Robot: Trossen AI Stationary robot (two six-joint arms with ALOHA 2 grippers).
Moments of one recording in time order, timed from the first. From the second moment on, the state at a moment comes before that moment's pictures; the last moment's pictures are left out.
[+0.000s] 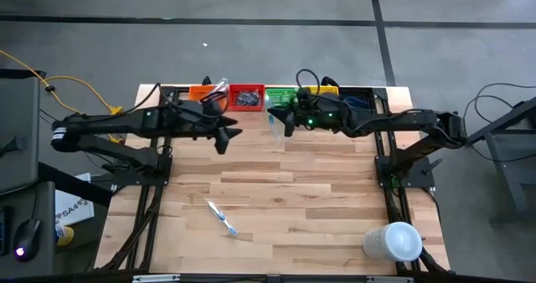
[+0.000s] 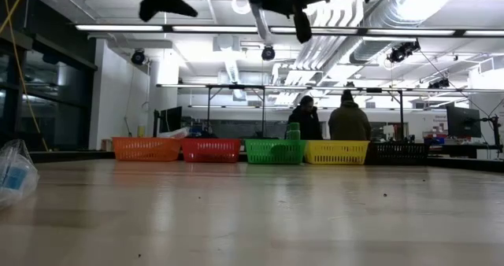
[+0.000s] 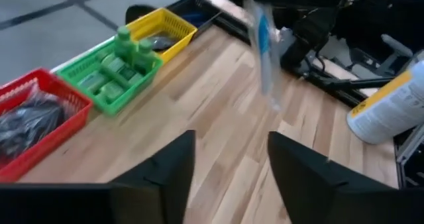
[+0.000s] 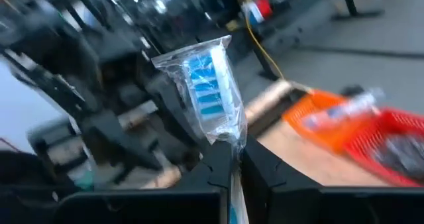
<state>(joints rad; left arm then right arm) 0.08 1.00 1.04 -0.48 -0.22 -0.48 -0.18 1.44 1.04 0.31 0.07 0.60</state>
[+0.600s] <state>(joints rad) 0.08 1.17 1.04 -0.03 -0.09 -0.40 -0.18 1.44 1.04 0.65 -0.09 0.49</state>
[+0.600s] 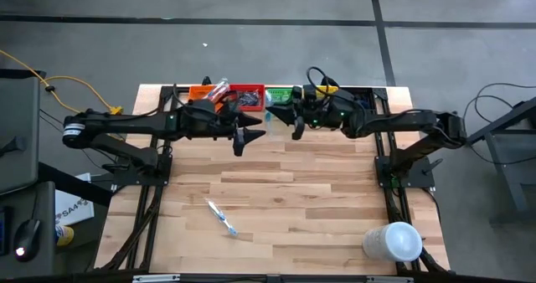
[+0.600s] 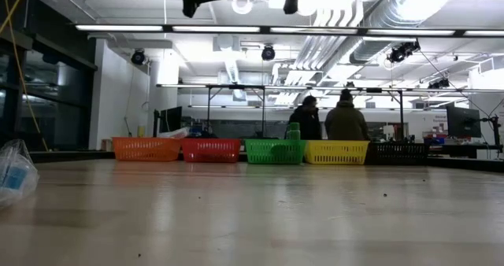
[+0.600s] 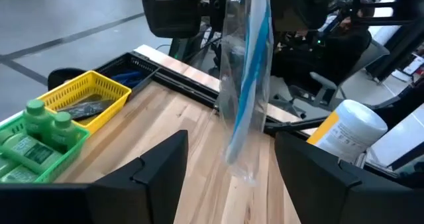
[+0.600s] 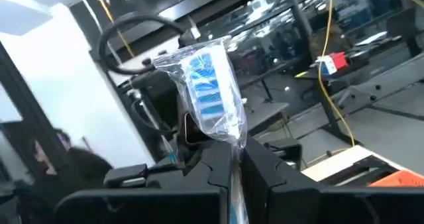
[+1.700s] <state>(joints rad) 0.08 1.22 1.04 0.03 0.00 -0.49 -0.18 1.51 1.05 0.77 -0.15 0.48</state>
